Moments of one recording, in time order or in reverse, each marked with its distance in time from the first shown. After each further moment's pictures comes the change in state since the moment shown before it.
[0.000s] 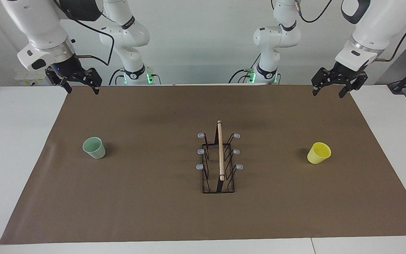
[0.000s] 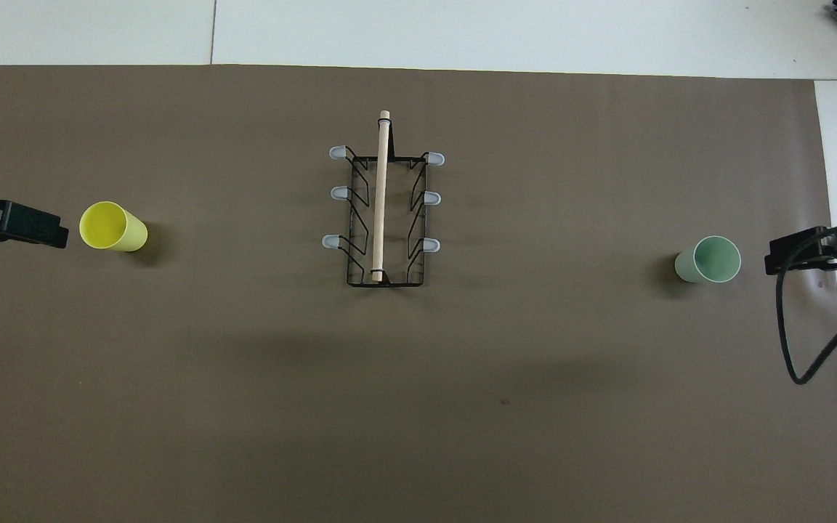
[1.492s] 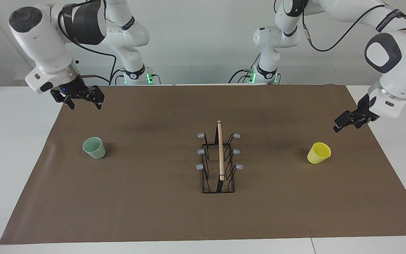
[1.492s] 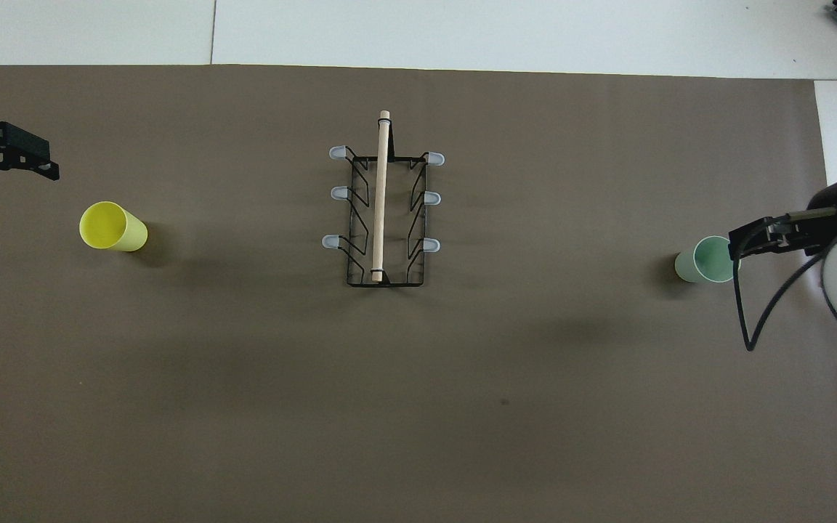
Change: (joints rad) left arm -0.027 0.348 0.204 0.215 -0.105 0.077 -0.163; right arm -0.008 0.131 0.001 -0.063 -0.026 0.158 -0.124
